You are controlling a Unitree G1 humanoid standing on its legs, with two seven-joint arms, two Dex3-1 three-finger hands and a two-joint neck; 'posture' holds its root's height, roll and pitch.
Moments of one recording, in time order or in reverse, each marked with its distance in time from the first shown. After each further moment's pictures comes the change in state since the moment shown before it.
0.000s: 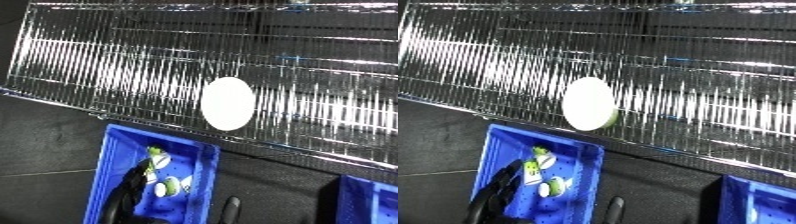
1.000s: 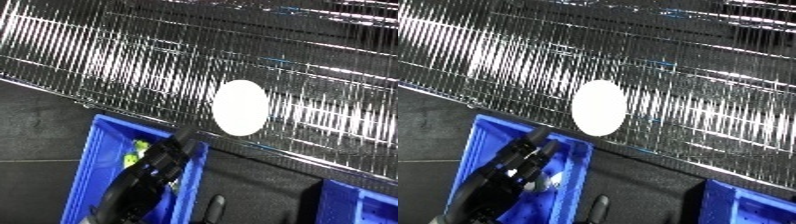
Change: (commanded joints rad) left arm 0.033 0.192 -0.073 -0.905 -0.185 -0.033 -0.099; right arm 0.081 -0.053 -0.039 0.037 0.103 -0.027 0.034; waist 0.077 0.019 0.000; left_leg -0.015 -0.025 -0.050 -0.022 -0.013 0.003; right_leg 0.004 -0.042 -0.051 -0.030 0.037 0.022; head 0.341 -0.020
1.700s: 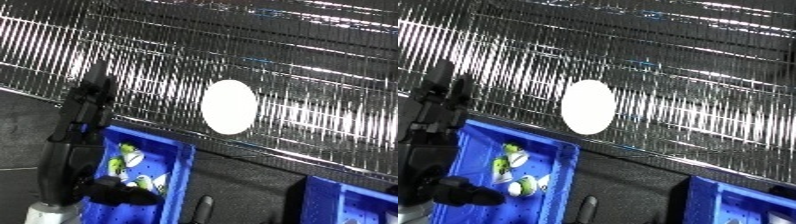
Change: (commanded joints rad) left arm -0.103 -0.028 0.145 0.106 0.398 -0.174 0.381; right arm -0.006 0.036 0.014 0.006 -0.009 0.012 0.036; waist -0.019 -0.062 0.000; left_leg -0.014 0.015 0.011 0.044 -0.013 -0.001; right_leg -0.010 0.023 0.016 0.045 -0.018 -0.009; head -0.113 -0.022
